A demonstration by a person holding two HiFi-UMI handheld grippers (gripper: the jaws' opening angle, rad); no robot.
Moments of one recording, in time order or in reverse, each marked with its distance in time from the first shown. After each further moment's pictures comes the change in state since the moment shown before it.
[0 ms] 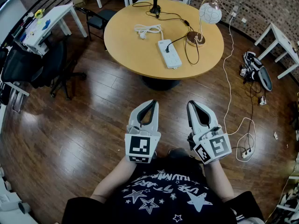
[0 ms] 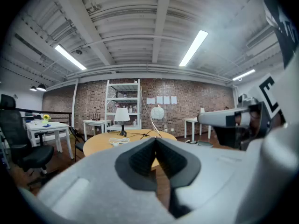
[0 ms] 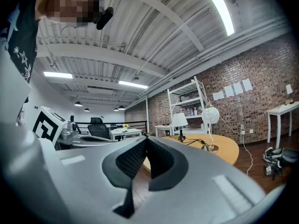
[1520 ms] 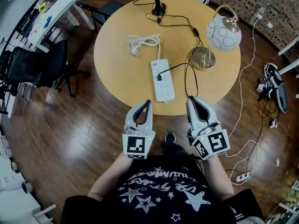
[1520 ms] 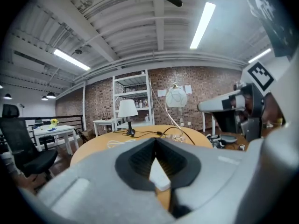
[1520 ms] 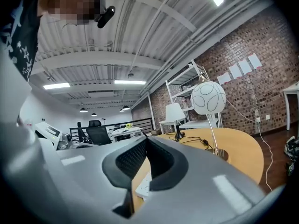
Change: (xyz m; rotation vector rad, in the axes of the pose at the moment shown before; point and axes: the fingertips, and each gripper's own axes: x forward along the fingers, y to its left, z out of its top) left arm 0.237 0.048 -0.036 0.062 0.055 0.199; right arm 0.183 -0.213 -0.032 0.109 0.040 0.153
